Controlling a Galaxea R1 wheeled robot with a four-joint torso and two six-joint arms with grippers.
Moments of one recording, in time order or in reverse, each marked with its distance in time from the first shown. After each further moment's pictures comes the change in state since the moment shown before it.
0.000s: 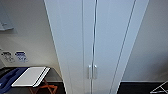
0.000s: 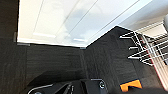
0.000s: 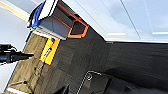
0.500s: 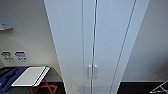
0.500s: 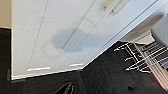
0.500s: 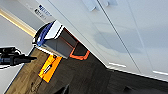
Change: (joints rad) left arm -0.284 -0.053 0.072 -0.047 0.117 0.000; right arm 0.255 -0.052 0.079 0.006 -0.018 0.080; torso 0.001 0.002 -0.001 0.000
